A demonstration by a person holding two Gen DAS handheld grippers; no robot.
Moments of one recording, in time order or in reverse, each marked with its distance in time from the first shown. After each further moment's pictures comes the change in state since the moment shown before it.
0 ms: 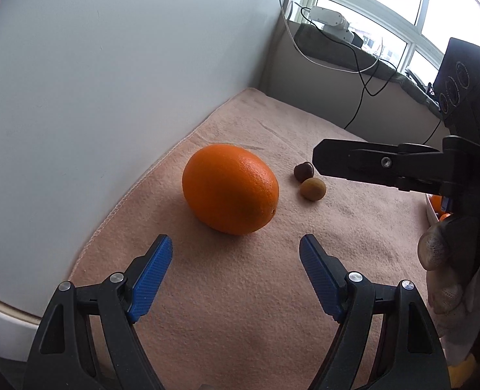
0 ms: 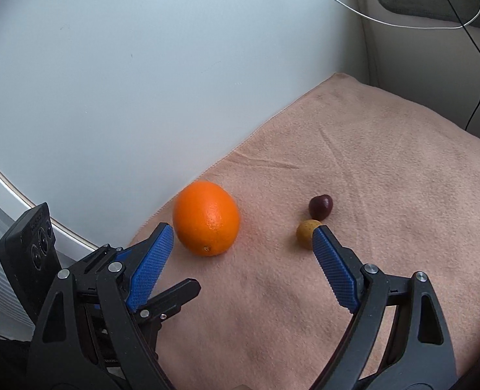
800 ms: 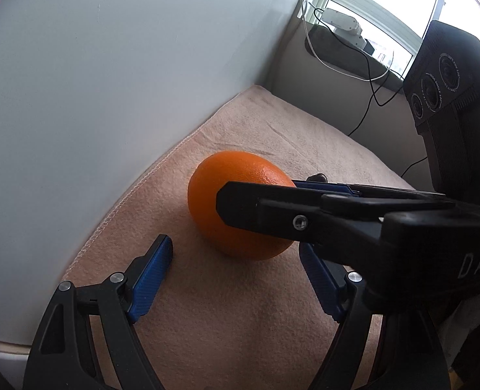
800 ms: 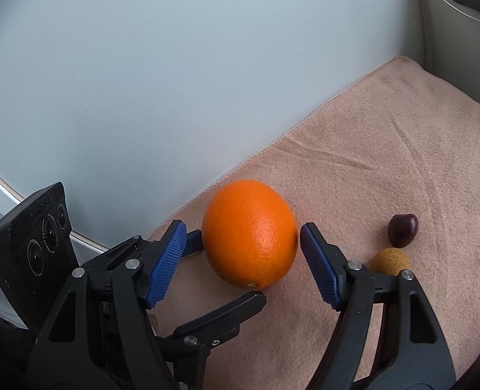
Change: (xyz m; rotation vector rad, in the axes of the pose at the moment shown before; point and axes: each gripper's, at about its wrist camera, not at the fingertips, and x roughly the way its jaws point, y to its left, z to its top) left arm 0.021 0.015 0.009 -0.074 0.018 -0.060; right arm 0.064 0.027 0.013 -0.078 0.108 0.079
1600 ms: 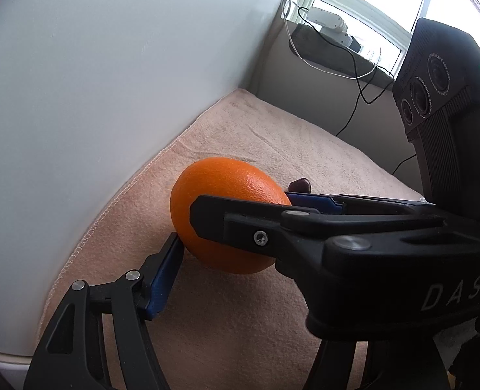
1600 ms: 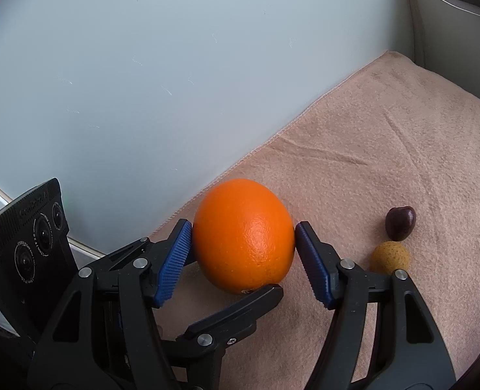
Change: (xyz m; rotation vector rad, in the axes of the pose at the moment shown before) left arm -0.004 -0.015 0.004 0.053 -0.016 -0.022; right arm 0.002 -0.003 -0.006 0.053 -0.032 -0.011
